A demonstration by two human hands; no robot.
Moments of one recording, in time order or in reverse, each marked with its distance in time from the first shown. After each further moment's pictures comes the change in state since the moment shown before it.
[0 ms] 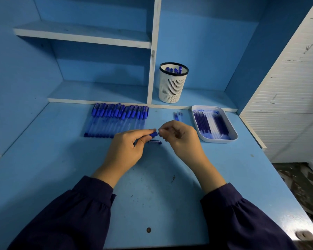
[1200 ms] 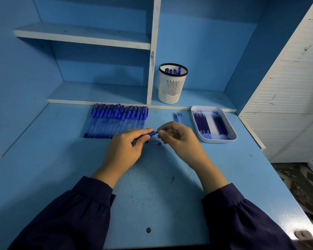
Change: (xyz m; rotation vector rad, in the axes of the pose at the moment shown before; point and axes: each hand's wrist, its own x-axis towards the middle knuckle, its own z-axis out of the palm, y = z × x) left_hand 0.000 -0.002 -0.002 0.036 0.015 -0.002; right_hand -0.002 -0.005 -0.004 0.042 -0.076 0.123
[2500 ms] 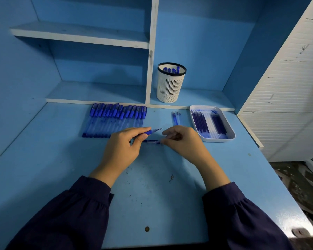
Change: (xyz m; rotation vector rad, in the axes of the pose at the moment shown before) left_hand 0.000 0.000 -0.001 0.016 -0.002 -0.028; right_hand 0.003 0.012 -0.012 -0.241 0.038 0.103
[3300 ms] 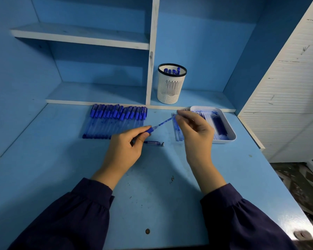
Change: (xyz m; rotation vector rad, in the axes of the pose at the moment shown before) left_hand -0.001 0.005 0.004 -0.100 0.047 -0.039; right_hand -0.006 -0.023 0.004 0.643 0.469 -0.171
